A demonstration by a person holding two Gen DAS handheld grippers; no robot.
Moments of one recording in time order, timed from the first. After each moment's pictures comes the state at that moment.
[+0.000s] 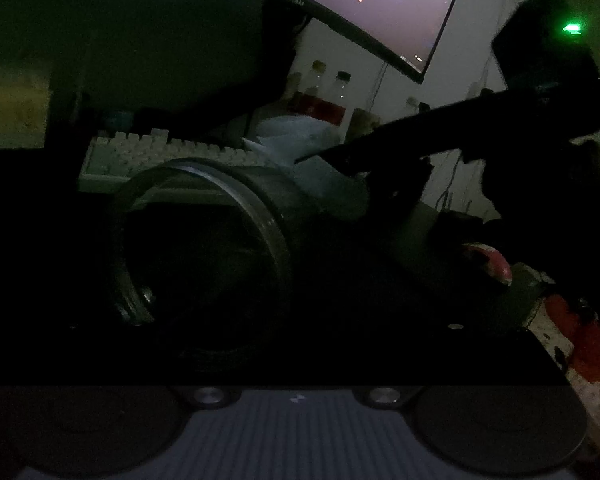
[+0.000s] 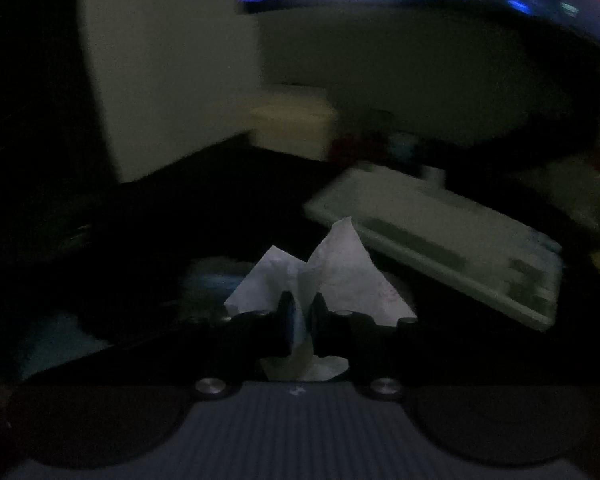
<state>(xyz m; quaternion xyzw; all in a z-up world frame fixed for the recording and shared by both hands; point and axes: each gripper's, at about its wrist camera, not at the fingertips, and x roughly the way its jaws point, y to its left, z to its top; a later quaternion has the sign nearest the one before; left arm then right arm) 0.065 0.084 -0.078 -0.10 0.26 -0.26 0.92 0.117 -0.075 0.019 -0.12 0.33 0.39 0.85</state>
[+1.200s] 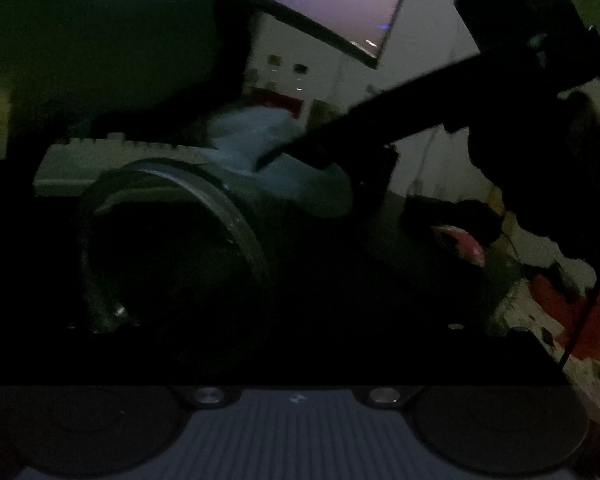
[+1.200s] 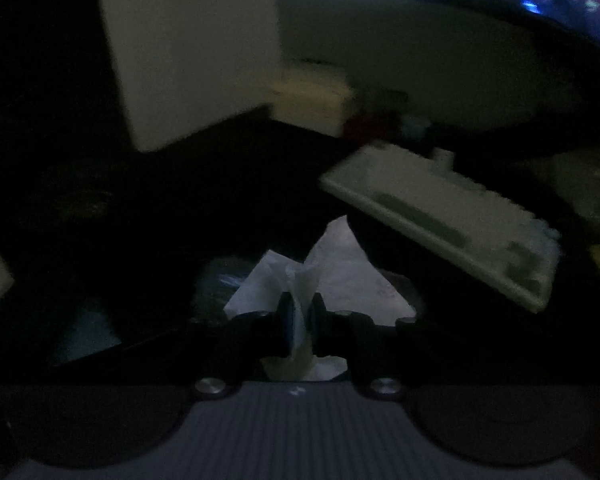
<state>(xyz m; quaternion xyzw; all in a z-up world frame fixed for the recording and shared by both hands) 0.044 0.049 -0.084 -0.07 0.24 -0.31 0.92 0.127 -0.097 0.034 -0.14 0.37 0.34 0.85</state>
